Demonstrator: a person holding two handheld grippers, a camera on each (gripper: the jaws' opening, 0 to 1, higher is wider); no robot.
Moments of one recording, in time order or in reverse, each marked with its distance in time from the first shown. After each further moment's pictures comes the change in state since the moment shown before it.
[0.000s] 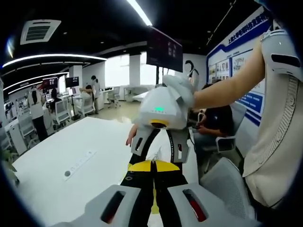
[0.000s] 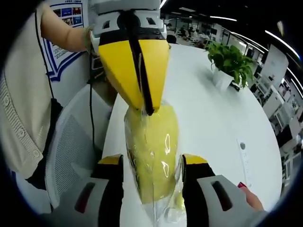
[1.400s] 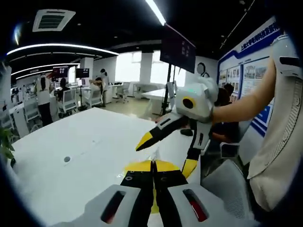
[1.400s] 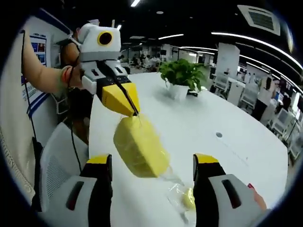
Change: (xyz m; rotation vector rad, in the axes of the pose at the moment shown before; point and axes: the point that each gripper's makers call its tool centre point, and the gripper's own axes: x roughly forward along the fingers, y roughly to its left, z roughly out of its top) left arm 0.005 0.013 -0.029 -0.120 -0.004 0.075; right arm -0.031 -0.016 -0.012 0.337 -0.350 -0.348
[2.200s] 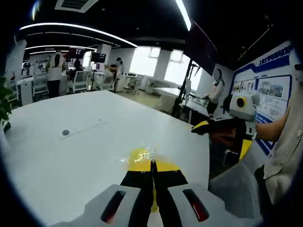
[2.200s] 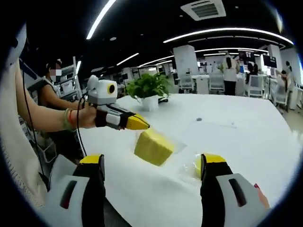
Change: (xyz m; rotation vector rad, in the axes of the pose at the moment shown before) left arm 0.035 0.043 -0.069 -0.180 0.038 0.066; right arm -0.061 0.019 -0.045 0.364 -0.204 -0.248
